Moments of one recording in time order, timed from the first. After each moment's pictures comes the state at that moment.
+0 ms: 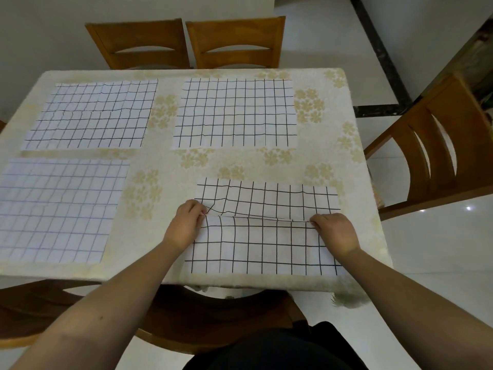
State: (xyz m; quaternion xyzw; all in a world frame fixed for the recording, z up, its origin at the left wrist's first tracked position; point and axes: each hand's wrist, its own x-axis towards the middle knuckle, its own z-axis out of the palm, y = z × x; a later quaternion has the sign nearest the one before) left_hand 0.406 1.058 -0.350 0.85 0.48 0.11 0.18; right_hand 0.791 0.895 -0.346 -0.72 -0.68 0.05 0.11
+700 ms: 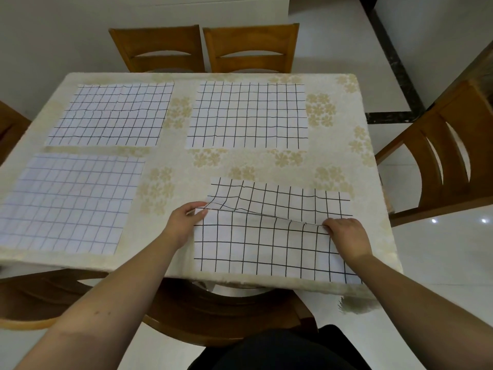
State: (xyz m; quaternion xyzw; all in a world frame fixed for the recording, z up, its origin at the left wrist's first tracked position) left_hand 0.392 1.051 -0.319 0.48 0.61 0.27 0.58; right_hand 0.790 0.884 -0.341 -0.73 -0.67 0.03 0.10
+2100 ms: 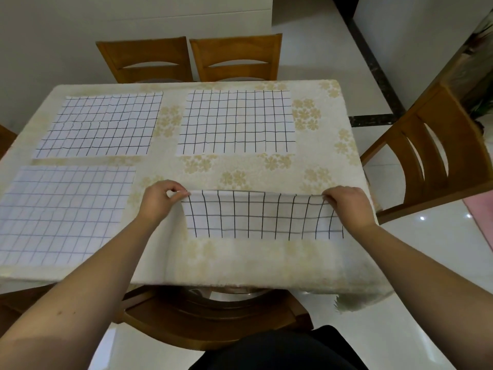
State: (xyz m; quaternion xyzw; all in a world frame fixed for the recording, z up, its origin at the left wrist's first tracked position) left_hand 0.382 1.099 -0.249 0.74 0.56 0.23 0.31; right_hand 0.816 0.921 -0.271 -0.72 -0.67 -0.02 0.17
